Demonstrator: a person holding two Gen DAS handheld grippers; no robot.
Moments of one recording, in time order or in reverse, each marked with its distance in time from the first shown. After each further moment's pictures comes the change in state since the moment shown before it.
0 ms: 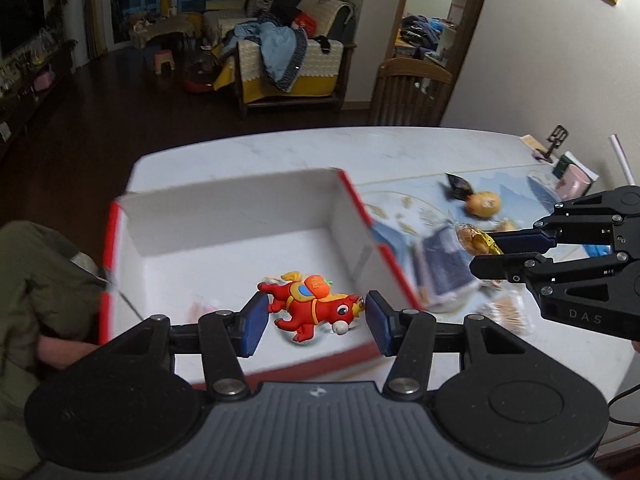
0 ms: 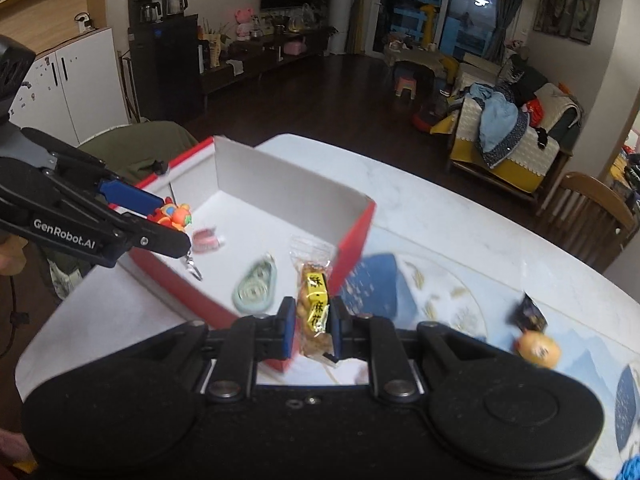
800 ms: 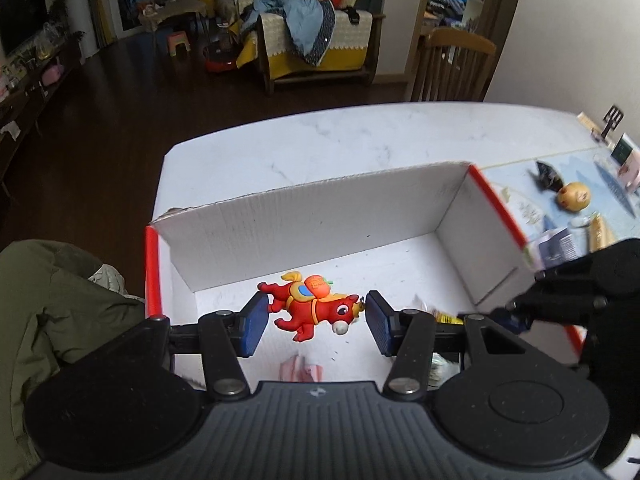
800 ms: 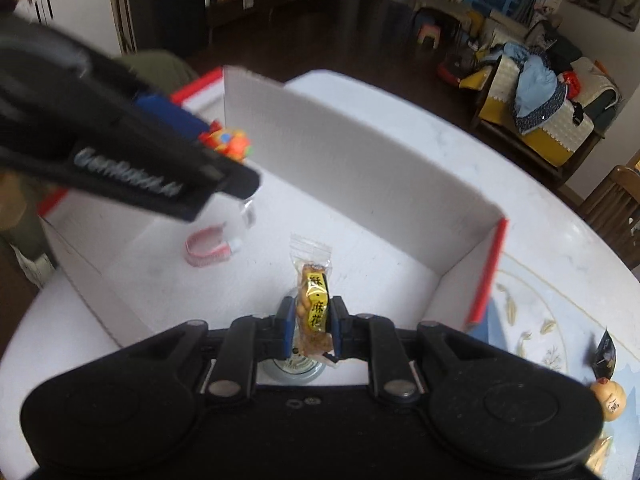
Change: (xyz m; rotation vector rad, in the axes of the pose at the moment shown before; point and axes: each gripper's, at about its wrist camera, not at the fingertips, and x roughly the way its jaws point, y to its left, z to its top) left arm 0.109 0.087 0.036 0.041 0.090 0.071; right arm 0.173 0.067 0.040 -0.060 0.235 -0.015
